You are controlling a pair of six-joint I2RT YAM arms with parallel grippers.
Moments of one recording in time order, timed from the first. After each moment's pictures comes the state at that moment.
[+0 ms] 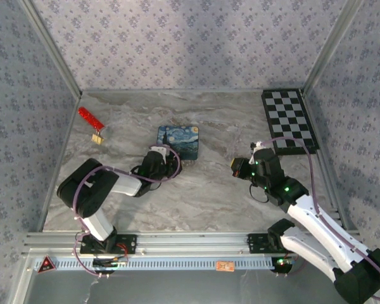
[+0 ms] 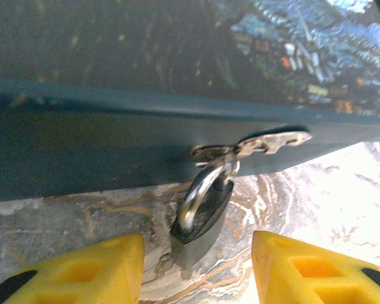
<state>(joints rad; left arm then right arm) -0.64 1.69 0.50 0.62 0.05 -0.65 0.55 0.78 0.62 -0.40 -0.04 0.76</state>
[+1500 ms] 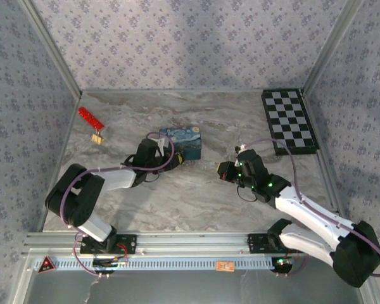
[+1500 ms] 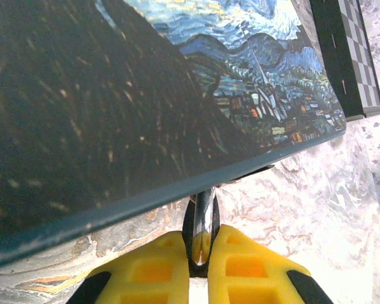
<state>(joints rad) -0.55 1.56 0.63 0.32 0.37 -0.75 0.65 0.98 0.56 -0.20 -0.09 0.89</state>
